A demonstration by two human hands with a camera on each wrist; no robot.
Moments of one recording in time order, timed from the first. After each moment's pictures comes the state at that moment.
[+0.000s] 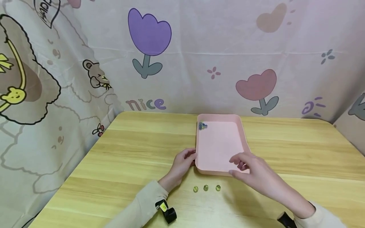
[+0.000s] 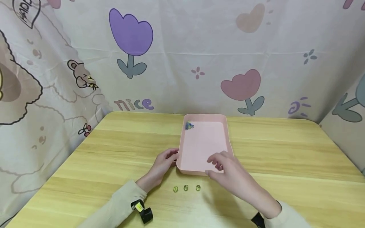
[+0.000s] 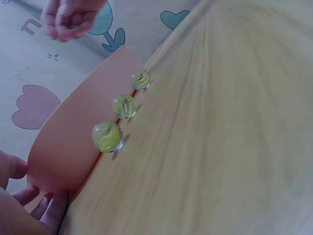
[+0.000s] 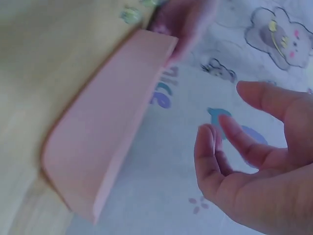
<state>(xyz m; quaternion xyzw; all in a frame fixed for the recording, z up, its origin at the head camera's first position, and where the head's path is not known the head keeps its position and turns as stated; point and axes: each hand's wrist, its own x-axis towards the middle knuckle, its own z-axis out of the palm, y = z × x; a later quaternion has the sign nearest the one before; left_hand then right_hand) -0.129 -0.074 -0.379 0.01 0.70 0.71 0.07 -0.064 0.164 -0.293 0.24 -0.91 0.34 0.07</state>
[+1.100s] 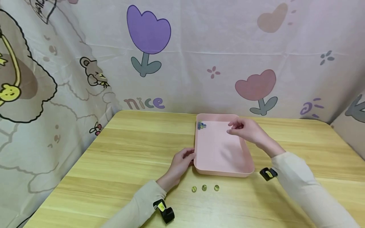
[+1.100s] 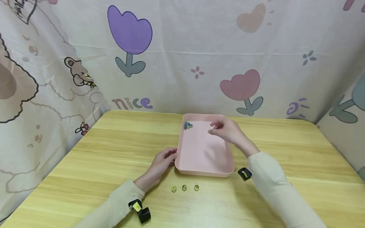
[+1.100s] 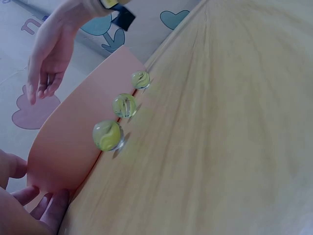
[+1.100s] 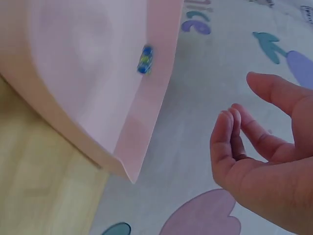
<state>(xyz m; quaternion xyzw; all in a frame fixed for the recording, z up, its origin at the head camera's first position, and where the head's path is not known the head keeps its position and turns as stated) -0.132 -0.075 -0.382 0.01 0.71 0.70 0.07 -0.178 0.177 -0.272 0.12 -0.91 0.40 -0.03</state>
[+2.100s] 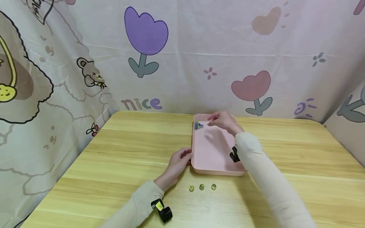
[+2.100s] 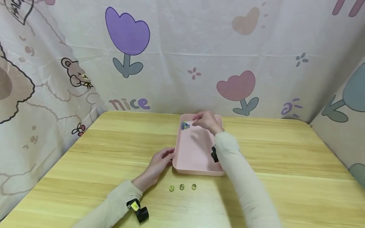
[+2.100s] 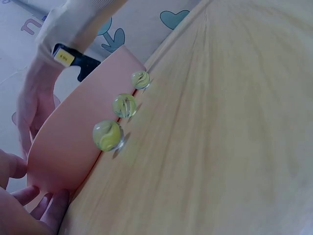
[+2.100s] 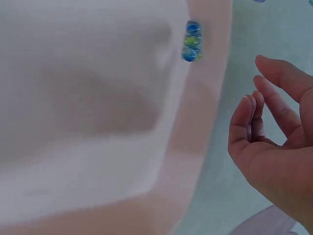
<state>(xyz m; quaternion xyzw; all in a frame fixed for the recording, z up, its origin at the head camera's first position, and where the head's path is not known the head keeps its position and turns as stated) -0.129 -0.074 -0.379 0.01 0.71 0.70 0.07 -0.252 0.131 -0.302 0.09 -0.91 0.41 -0.05</state>
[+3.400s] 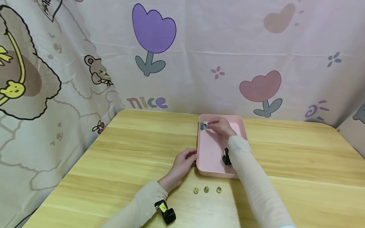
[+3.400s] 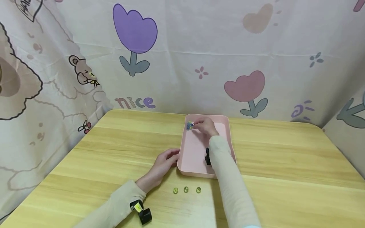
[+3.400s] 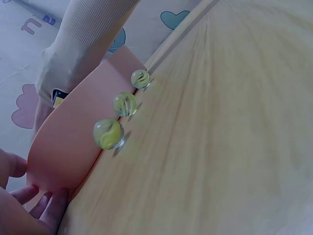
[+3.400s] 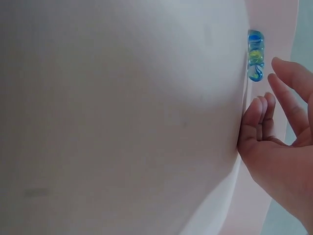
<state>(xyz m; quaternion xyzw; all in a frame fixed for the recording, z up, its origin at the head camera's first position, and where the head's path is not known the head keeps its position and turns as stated) -0.129 -0.076 -0.382 0.02 0.70 0.71 0.07 -0.283 0.112 -0.356 0.07 -0.85 0.53 -0.05</state>
